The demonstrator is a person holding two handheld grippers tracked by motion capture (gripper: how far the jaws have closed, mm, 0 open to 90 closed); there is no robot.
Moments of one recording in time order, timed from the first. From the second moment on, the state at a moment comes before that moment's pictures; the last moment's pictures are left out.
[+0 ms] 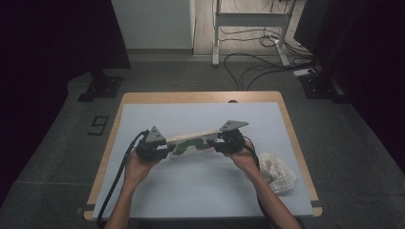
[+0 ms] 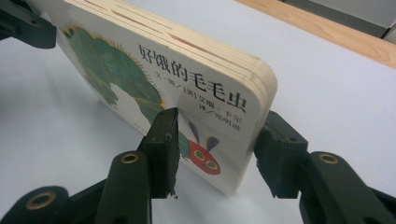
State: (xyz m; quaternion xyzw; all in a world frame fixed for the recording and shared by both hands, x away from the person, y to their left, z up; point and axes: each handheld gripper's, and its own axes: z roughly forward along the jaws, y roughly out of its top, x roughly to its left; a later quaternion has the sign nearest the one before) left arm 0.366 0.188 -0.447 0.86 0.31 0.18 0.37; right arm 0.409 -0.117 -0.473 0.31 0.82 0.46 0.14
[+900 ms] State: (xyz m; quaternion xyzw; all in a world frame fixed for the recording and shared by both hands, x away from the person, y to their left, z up) left arm 0.373 0.197 -0.455 0.84 0.31 0.18 0.40; right arm 0.396 -0.130 -0.461 0.31 0.83 0.45 0.14
